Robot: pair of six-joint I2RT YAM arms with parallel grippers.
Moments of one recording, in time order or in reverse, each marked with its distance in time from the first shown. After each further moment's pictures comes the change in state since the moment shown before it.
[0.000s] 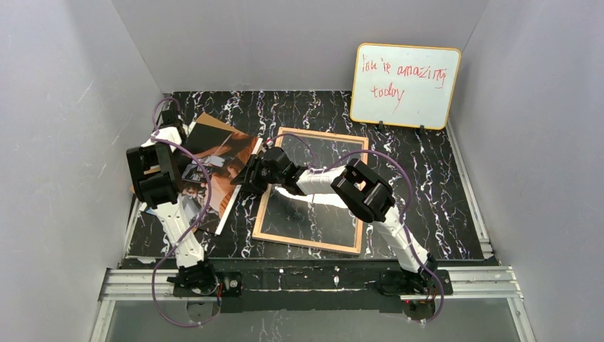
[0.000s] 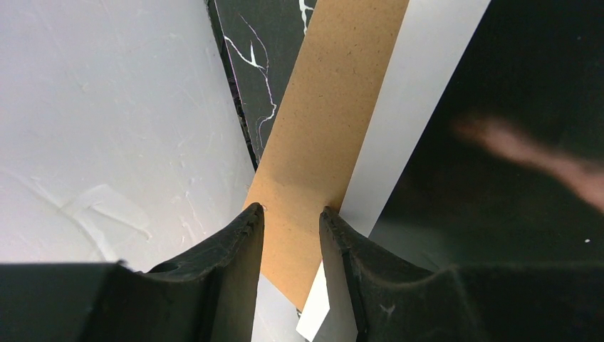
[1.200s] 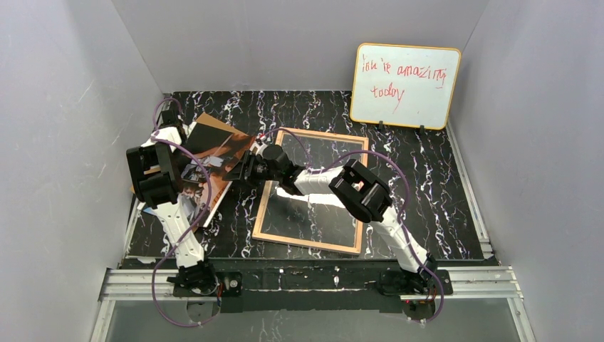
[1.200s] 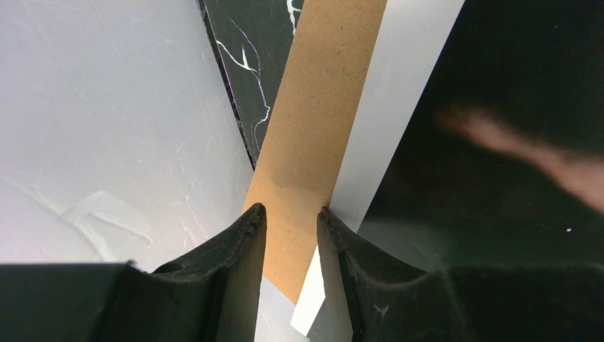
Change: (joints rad) left arm 0.001 0.000 0.000 -0.005 0.015 0.026; right arm 0.005 0.018 0.017 0.196 -0.083 0.019
